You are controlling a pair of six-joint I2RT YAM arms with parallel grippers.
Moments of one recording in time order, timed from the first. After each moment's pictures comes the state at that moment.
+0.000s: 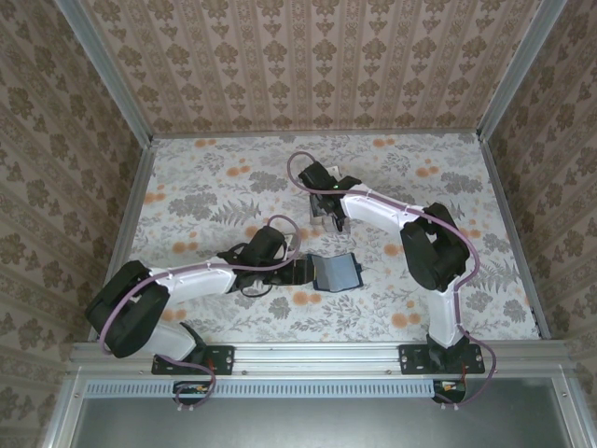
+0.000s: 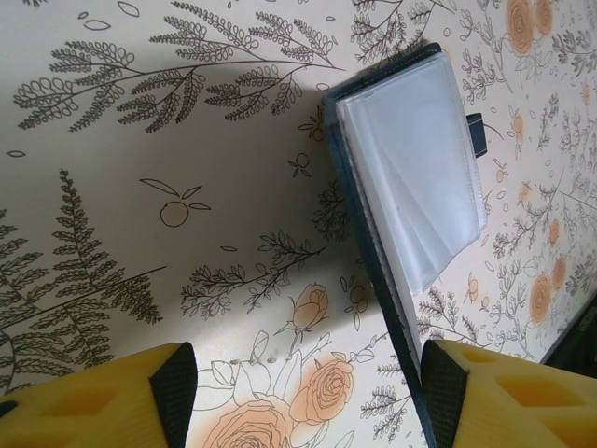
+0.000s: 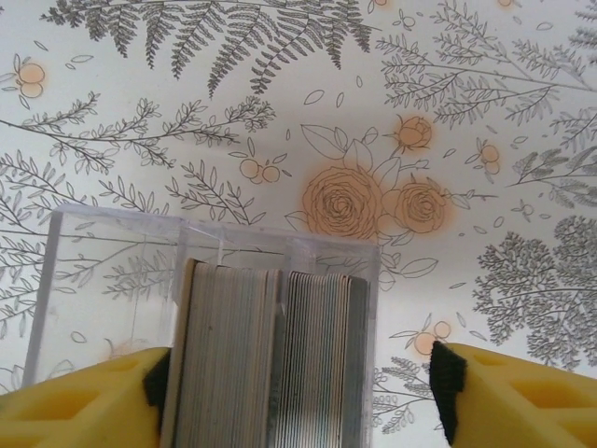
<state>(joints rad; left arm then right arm) -0.83 1.42 0.60 -0.05 0.35 -0.73 0.62 2.01 1.55 -0.65 0.48 0.41</state>
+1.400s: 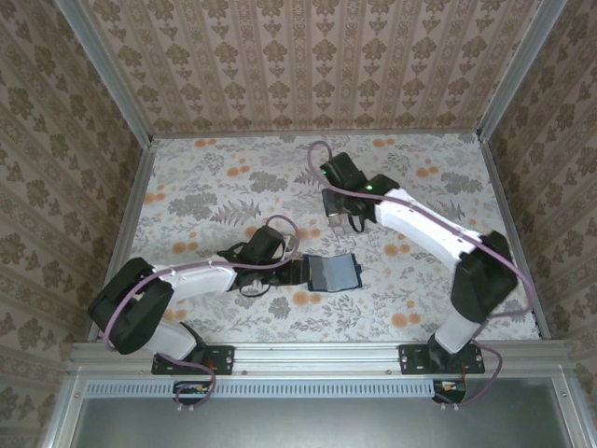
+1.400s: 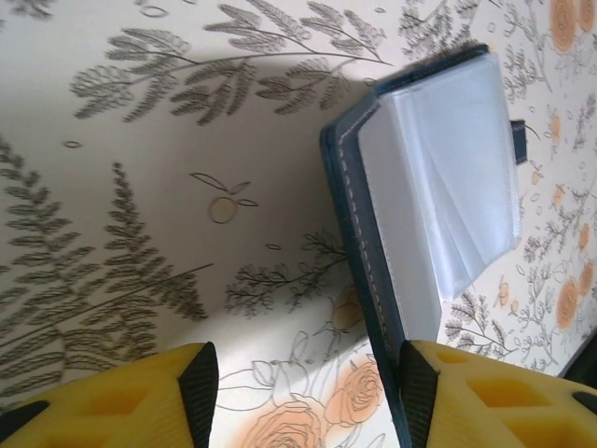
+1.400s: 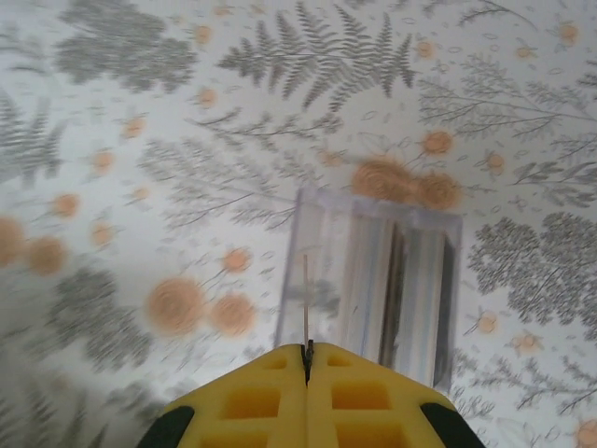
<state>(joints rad) -0.79 1.44 0.60 -0.07 0.35 -0.72 0.62 1.62 1.39 -0.68 0.23 0.34</state>
